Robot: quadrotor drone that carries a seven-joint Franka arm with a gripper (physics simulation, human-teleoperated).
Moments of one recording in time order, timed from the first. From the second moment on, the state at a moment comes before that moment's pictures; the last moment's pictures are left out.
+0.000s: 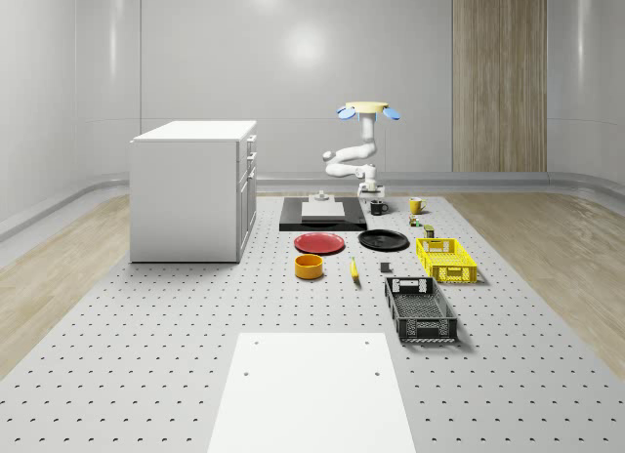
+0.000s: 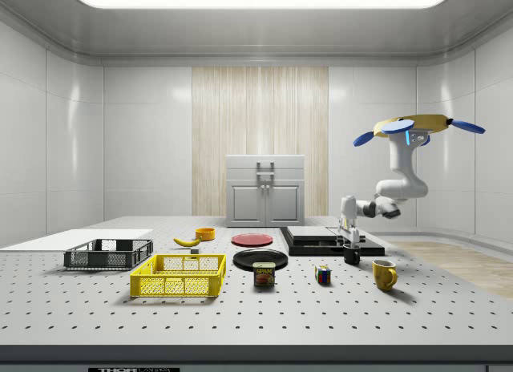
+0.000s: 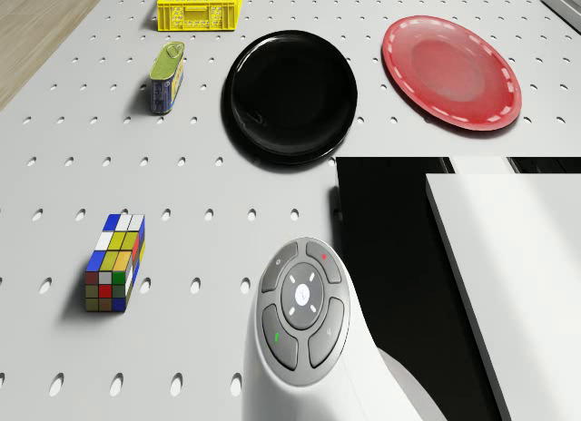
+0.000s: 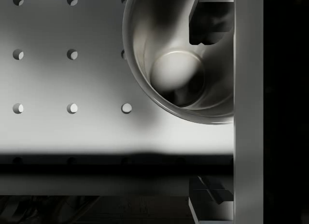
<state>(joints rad) -1.04 -1.31 1.07 -2.84 -2.12 1.46 1.56</state>
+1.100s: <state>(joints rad) -1.05 -1.34 1.11 -2.85 -2.07 1.47 1.58</state>
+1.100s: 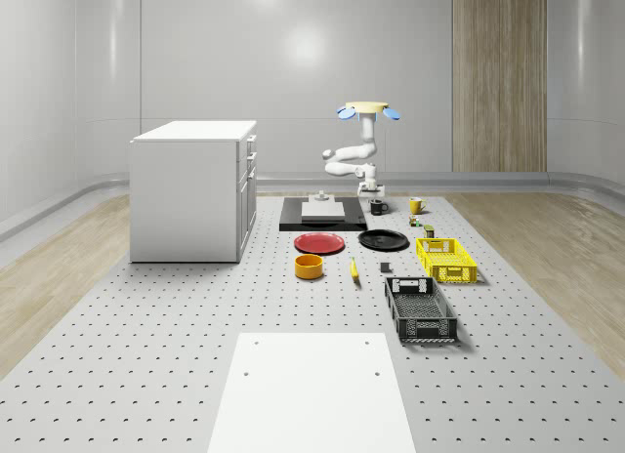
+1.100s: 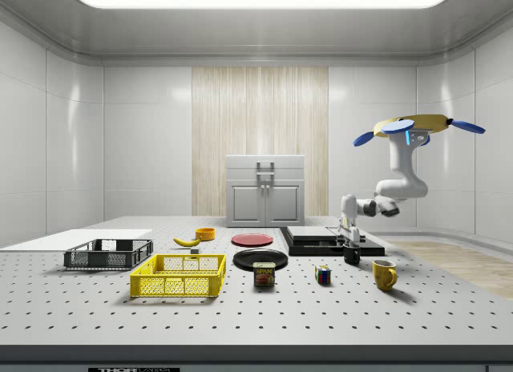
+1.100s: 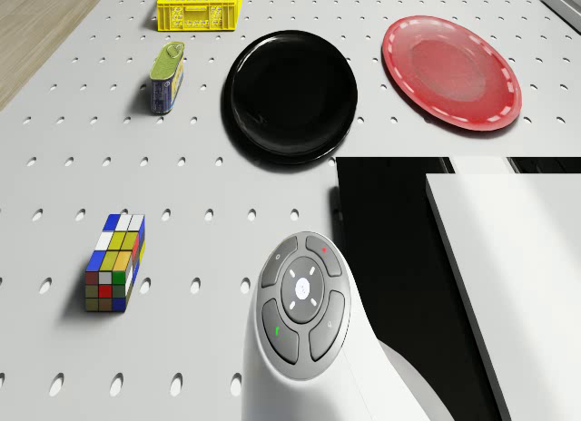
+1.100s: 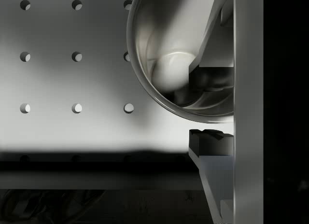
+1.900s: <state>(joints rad) -1.07 -1.36 1.22 -2.88 -1.96 1.45 1.60</state>
